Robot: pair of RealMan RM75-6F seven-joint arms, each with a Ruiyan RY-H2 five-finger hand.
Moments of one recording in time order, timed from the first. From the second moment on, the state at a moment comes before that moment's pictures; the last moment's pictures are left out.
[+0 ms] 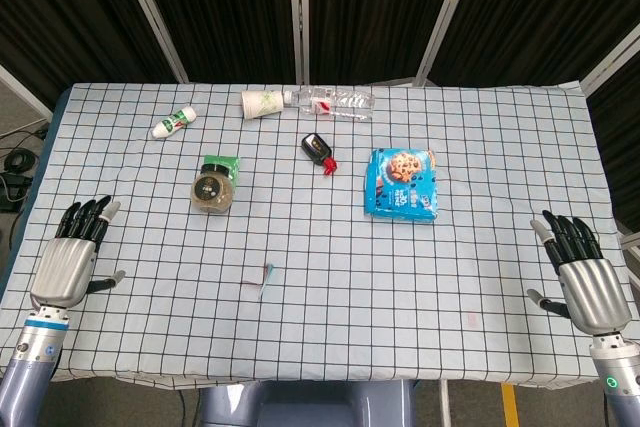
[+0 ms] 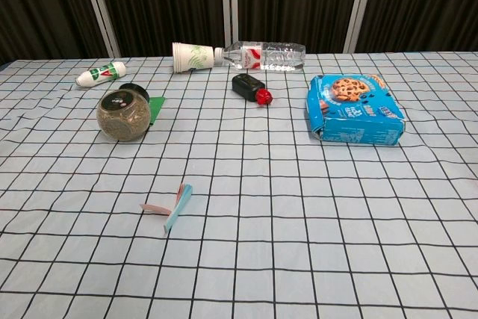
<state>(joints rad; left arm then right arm) -0.33 -1.25 0.04 -1.63 1.38 1.47 0.20 0.18 -1.13 0.03 -1.47 -1.59 1.52 0.05</state>
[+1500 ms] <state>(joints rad) -0.59 -1.67 -0.05 -1.44 1.25 0.97 0.35 0.16 -1.13 0.05 -1.46 -1.60 1.52 0.11</state>
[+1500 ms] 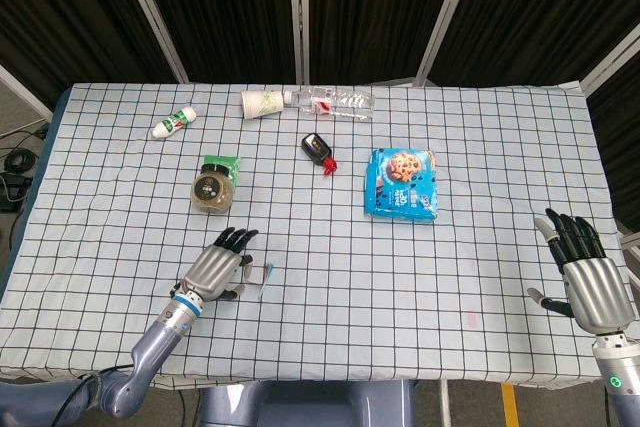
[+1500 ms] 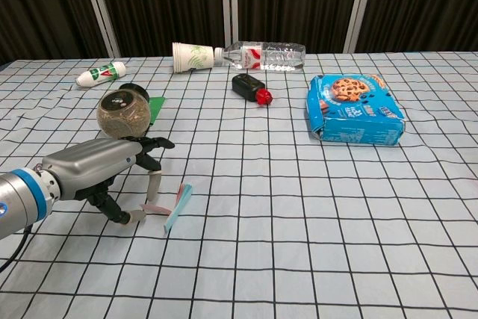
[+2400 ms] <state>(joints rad) -0.62 -1.72 -0.06 -1.40 1.22 0.95 0.40 0.16 -1.13 0.06 -1.47 -1.61 1.53 0.13</state>
